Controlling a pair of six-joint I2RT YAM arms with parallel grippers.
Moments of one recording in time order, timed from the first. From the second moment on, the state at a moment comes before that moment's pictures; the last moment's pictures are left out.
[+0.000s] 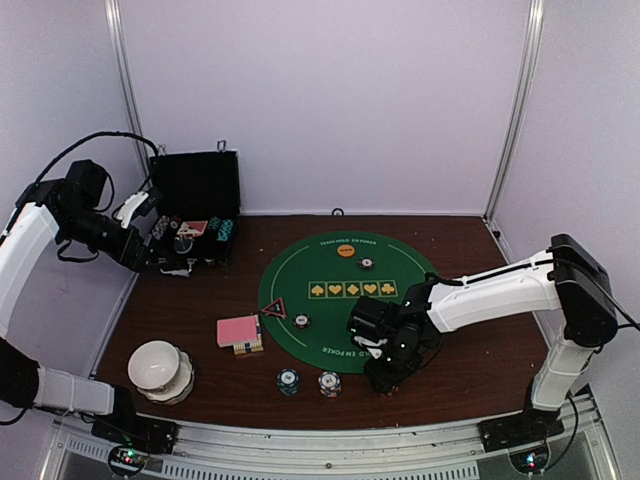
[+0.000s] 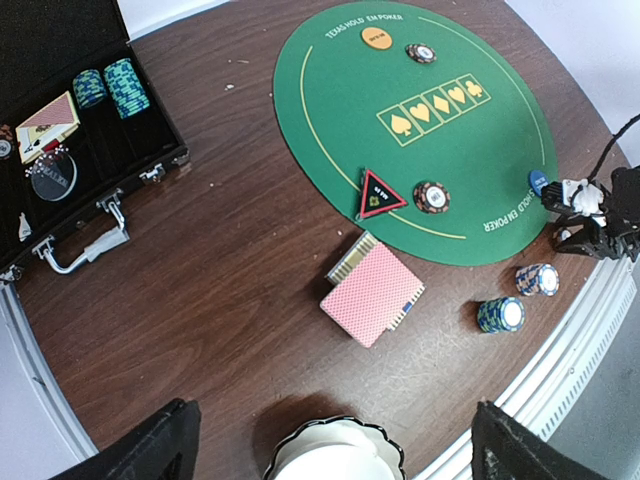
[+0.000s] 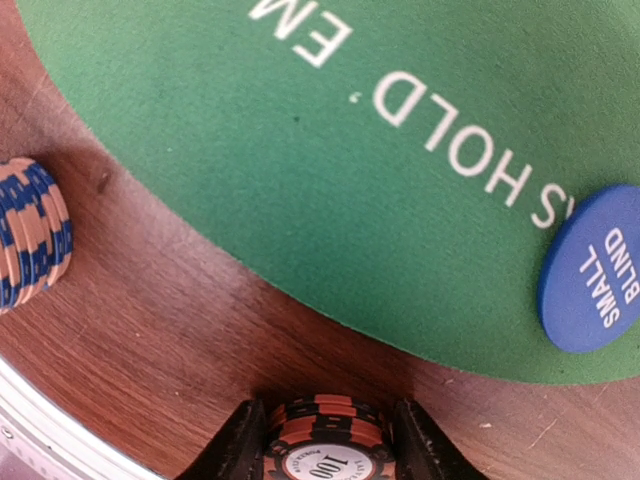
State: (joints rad) left arm 0.00 1.20 1.36 -1.23 0.53 0.42; right arm 1.09 1.76 1.07 -0.77 -0.03 0.47
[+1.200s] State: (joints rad) left arm 0.00 1.20 1.36 -1.23 0.53 0.42; right arm 0.75 1.72 1.23 -0.95 0.05 0.36
